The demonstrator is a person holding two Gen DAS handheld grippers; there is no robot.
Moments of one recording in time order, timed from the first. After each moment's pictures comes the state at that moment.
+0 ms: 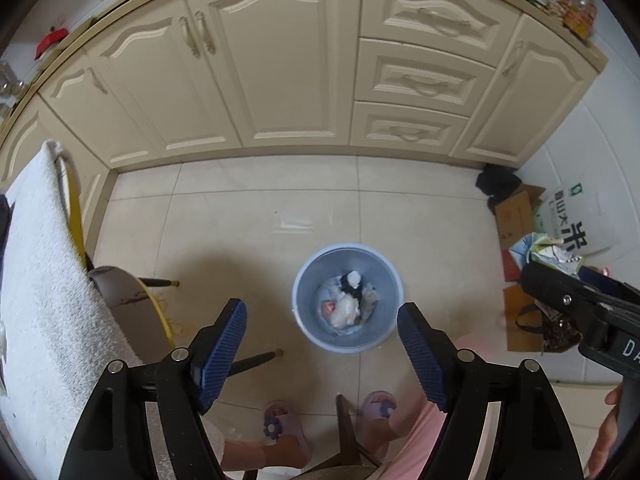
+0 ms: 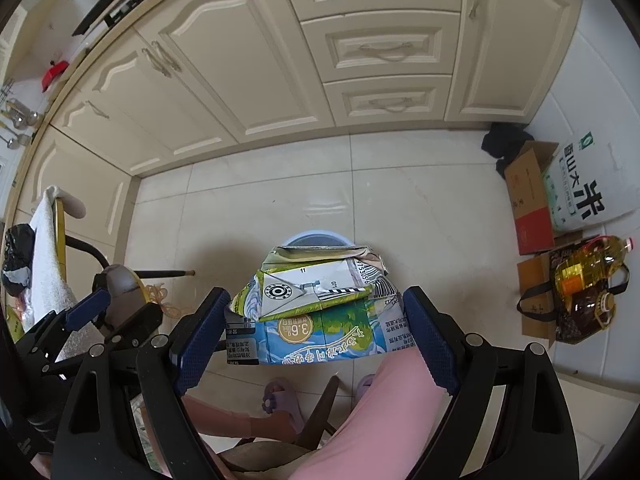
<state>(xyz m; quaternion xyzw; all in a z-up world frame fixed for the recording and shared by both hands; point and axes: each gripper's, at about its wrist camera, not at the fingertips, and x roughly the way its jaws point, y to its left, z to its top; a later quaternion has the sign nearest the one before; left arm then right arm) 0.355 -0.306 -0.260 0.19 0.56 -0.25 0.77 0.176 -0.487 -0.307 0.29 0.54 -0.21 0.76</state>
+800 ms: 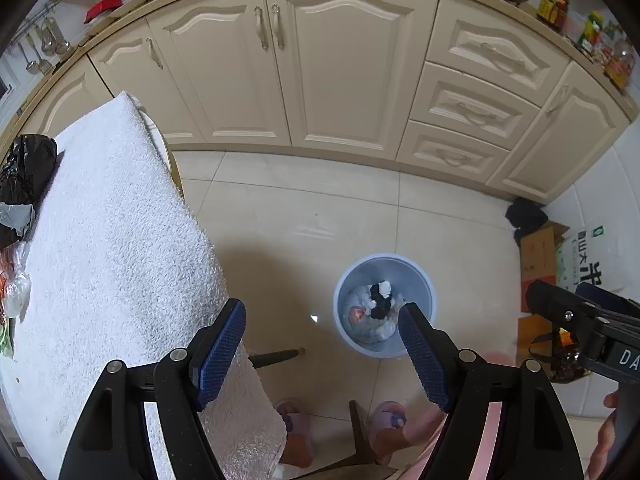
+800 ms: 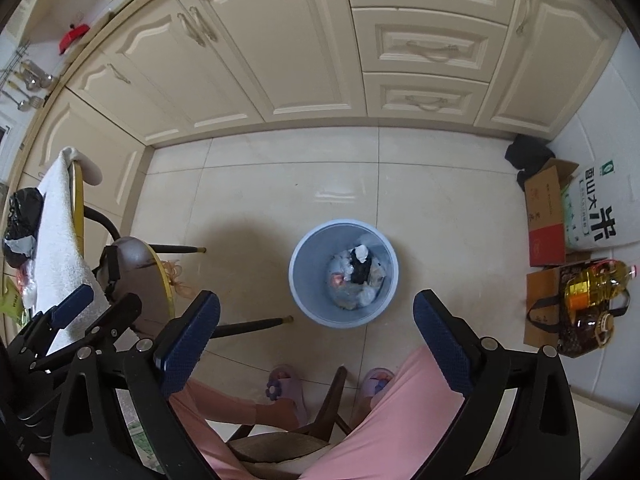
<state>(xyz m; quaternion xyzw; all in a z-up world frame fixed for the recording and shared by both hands) 0.350 -0.230 -0.234 0.14 0.55 -0.19 0.80 0.214 -0.435 -0.302 0.25 0.57 -0.17 0.76</state>
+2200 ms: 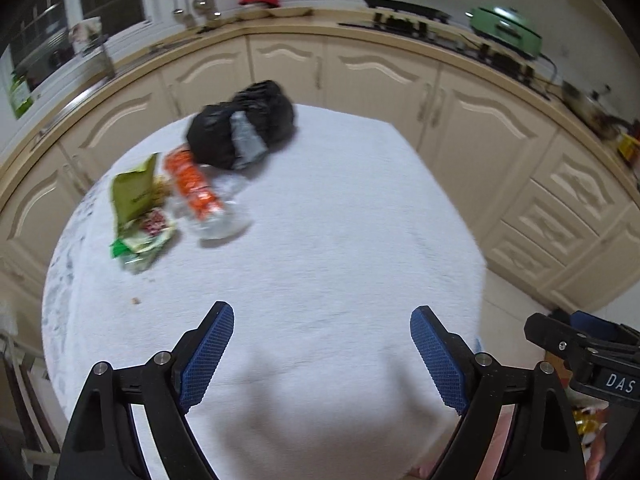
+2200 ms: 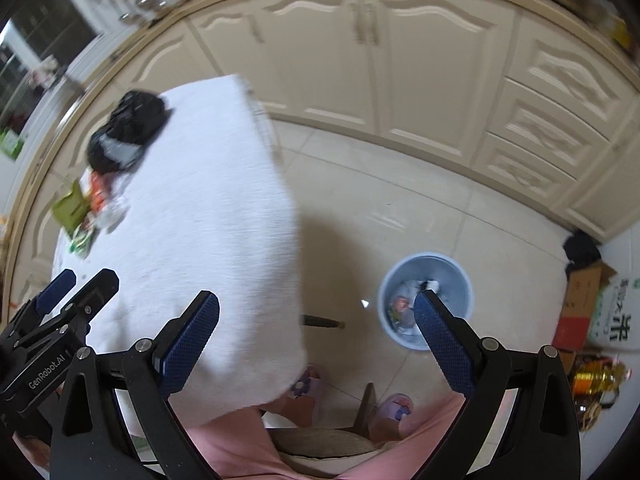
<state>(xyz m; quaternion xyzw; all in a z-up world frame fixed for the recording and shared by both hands) 0.271 0.008 -0.126 0.01 0.48 -0.03 0.88 0.280 -0.255 -0.241 0.14 0.56 -0.01 0.82</state>
